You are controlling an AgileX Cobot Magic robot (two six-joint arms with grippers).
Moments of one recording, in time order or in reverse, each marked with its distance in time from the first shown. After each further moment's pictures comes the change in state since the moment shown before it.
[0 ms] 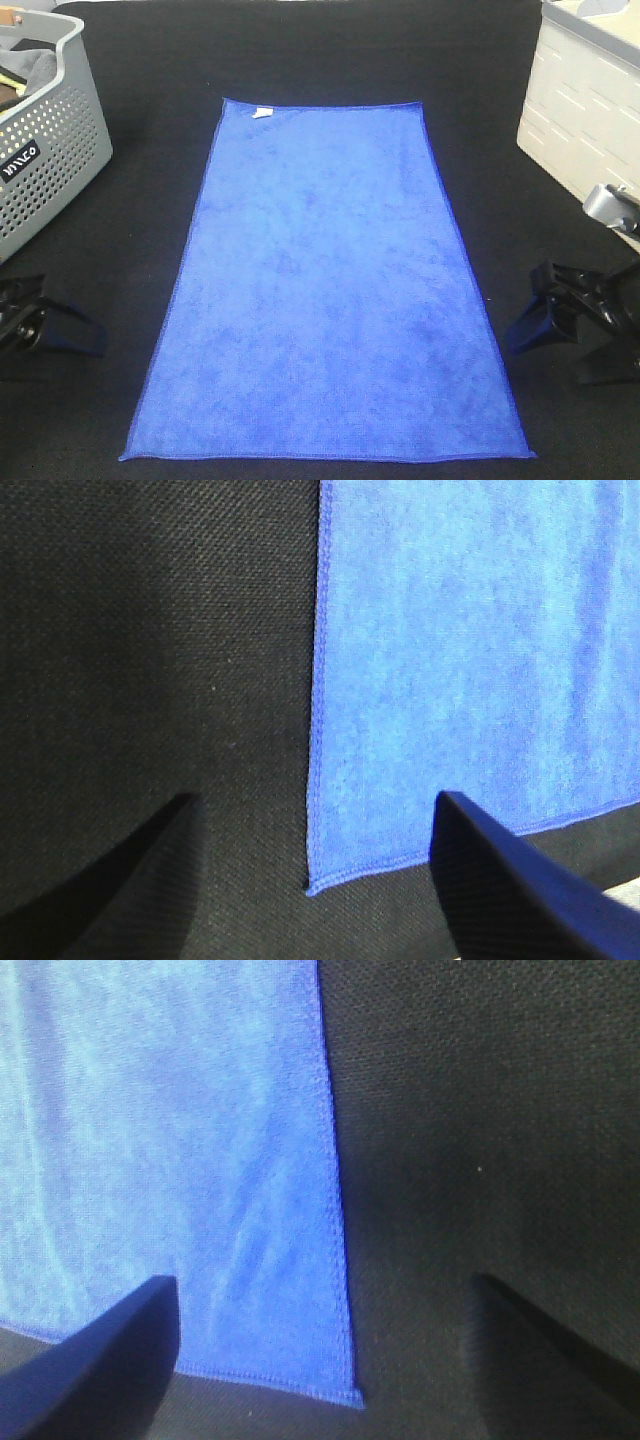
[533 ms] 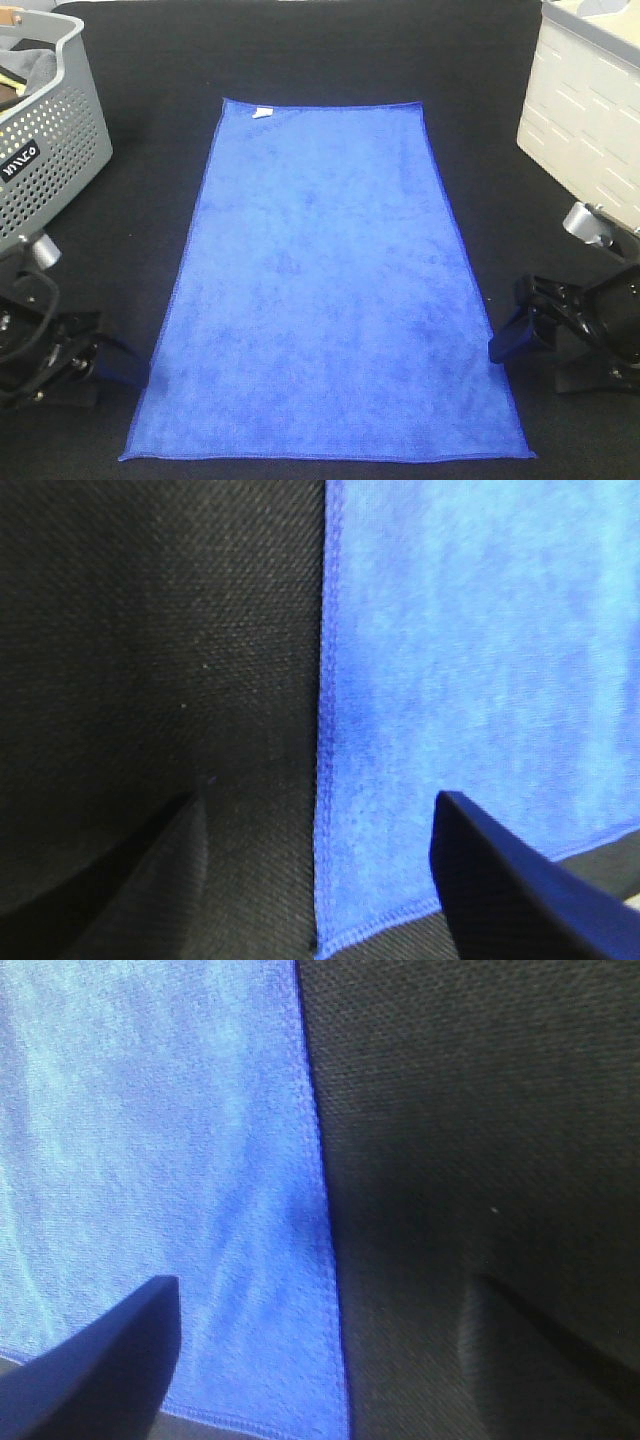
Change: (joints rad) left arm -0.099 0.206 -0.001 -0.254 -0.084 0.250; right arm 0.000 0.133 0.000 0.154 -0.044 -0.168
